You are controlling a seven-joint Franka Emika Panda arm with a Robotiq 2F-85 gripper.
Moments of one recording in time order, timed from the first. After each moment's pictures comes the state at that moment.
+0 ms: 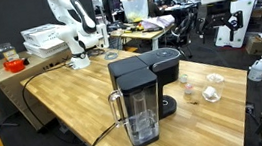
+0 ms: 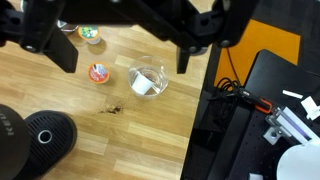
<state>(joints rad) -0.05 -0.18 0.04 -2.29 0.10 1.94 1.03</state>
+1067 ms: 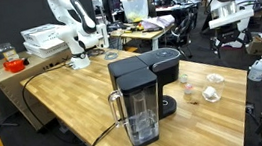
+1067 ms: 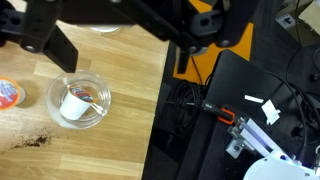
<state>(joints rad) -0.11 0.02 -0.10 -2.30 0.02 1.92 0.96</state>
